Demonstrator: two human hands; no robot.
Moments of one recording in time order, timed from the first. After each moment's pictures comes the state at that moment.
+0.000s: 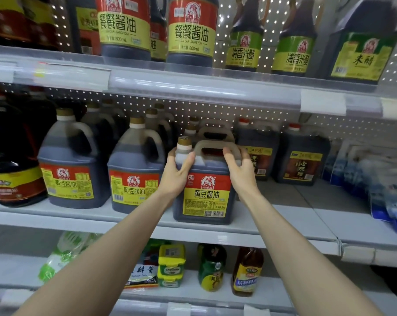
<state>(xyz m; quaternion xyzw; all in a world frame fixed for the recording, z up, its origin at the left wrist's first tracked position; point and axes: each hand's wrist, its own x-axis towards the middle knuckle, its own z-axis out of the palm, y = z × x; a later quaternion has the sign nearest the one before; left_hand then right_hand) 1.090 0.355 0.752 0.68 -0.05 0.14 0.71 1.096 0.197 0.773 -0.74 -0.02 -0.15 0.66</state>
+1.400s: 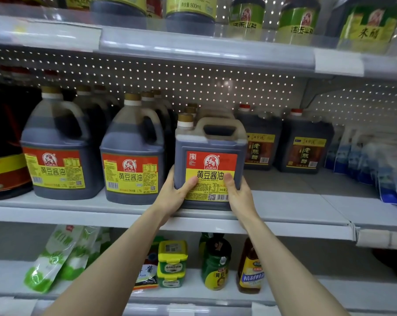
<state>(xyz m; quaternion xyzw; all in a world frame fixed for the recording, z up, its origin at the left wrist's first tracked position) 1.090 0.368 0.663 0.72 -0.09 0.08 0.69 1.093 0.194 0.658 -0.74 -0.05 -0.14 0.66</state>
